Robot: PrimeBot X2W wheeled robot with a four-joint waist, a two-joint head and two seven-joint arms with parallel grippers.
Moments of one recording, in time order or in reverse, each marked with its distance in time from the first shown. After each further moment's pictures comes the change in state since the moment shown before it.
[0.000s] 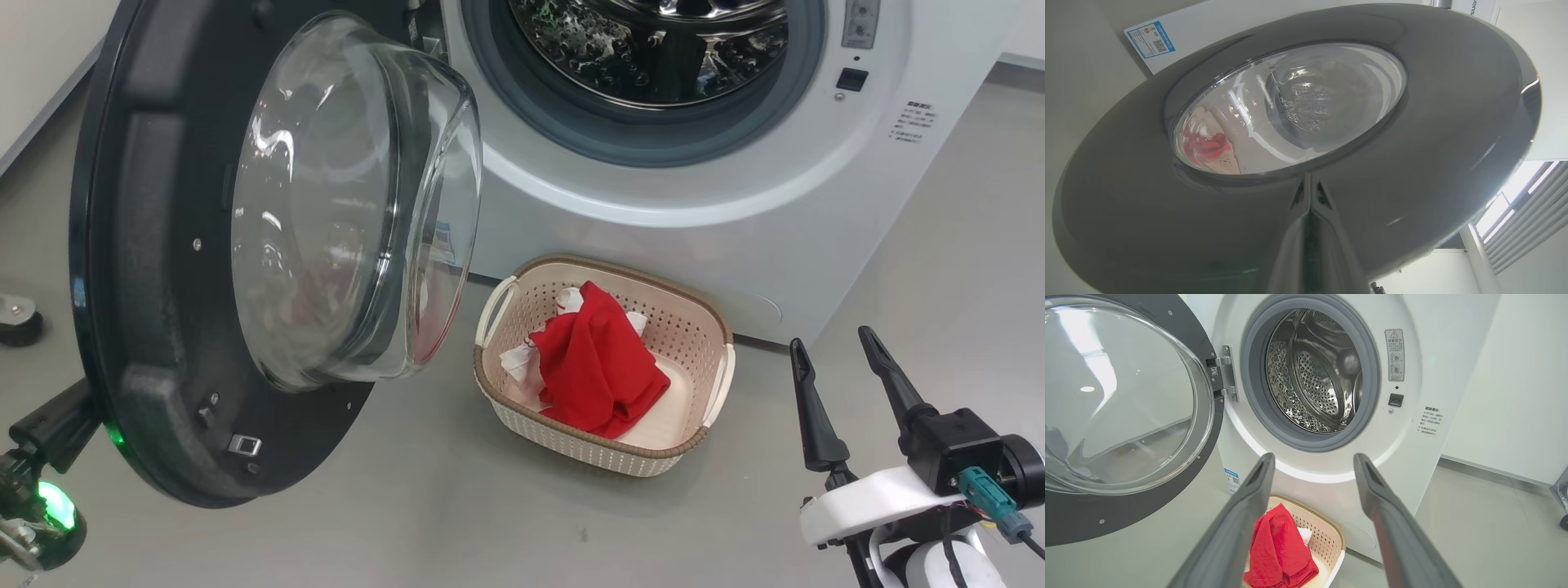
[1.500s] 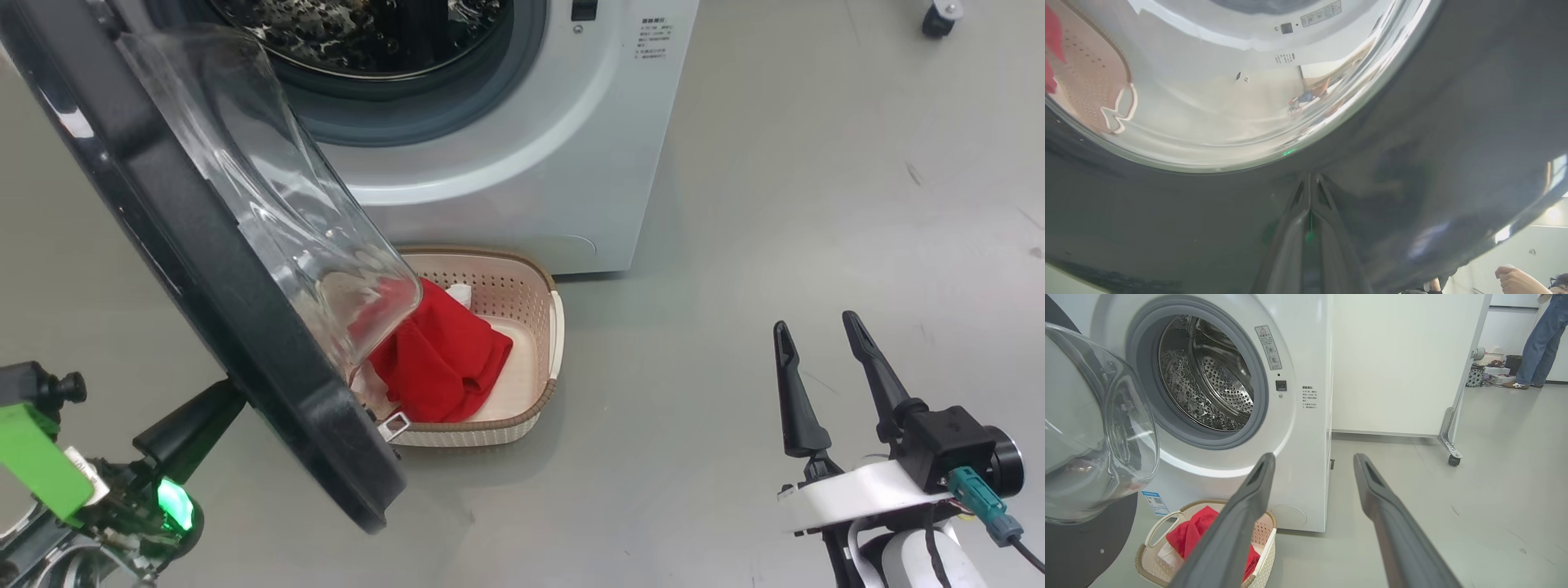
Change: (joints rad) left arm 0.130 -0.140 -0.048 -0.329 0.018 0.003 -0.007; right arm -0.028 0.054 0.013 0.017 0.018 -0.009 -0.079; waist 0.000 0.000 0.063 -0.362
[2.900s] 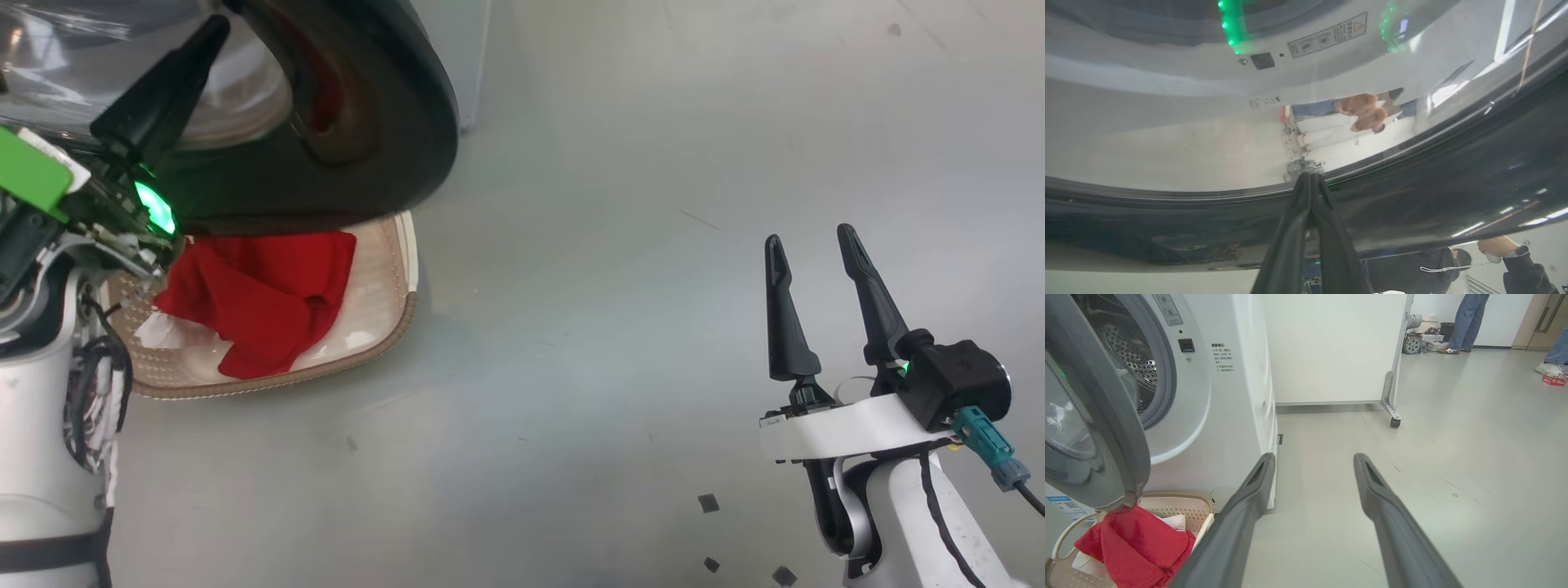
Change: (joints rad) left arm -0.605 -0.103 -0.061 0.216 0.185 0.060 -0.198; right arm -0.159 0.033 0.010 0.019 0.027 0.011 -0.043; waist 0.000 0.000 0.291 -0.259
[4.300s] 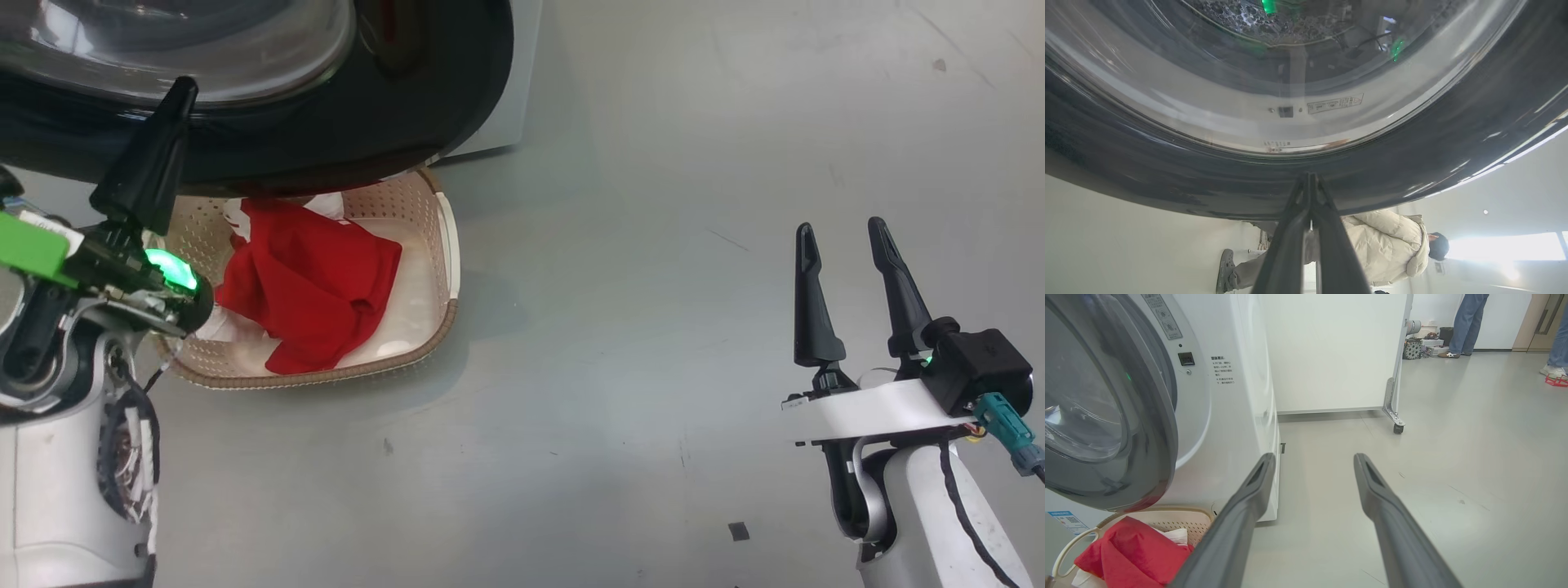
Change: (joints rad) left arm 0.095 -0.112 0.139 0.088 -0.051 -0.071 -0.065; right arm -0.027 0.004 -0.053 0.058 0.011 0.000 -0.017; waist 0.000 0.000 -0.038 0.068
